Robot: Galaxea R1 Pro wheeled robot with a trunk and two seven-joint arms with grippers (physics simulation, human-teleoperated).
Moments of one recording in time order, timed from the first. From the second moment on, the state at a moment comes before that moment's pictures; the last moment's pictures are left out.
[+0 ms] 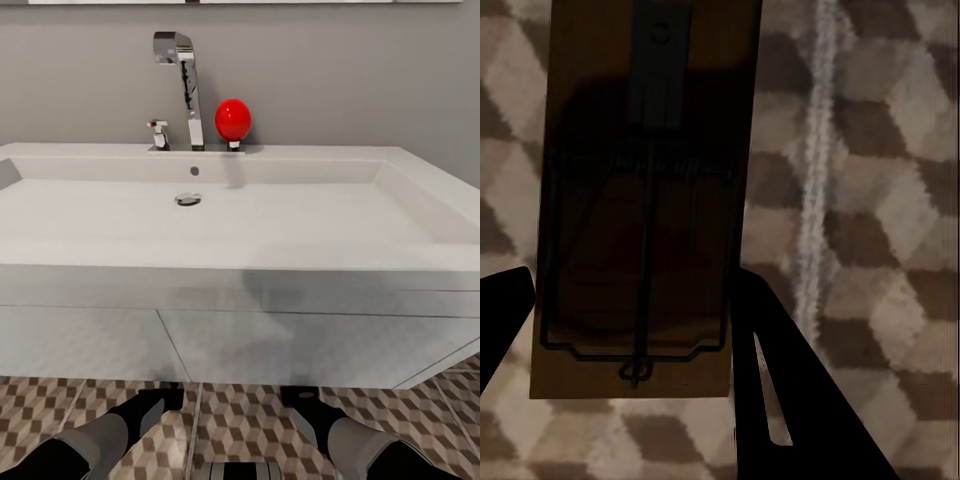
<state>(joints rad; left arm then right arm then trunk) -0.76 -0.01 -0.47 -0.10 0.50 0.17 0.03 -0.75 0.12 0.53 -0.08 -0.38 0.01 -0.24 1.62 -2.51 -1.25</state>
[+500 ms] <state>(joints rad) -0.76 -0.01 -0.47 -0.16 0.50 0.17 0.04 -0.75 0.13 0.52 -0.10 -0.28 -0.03 -0.25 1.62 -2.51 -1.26</state>
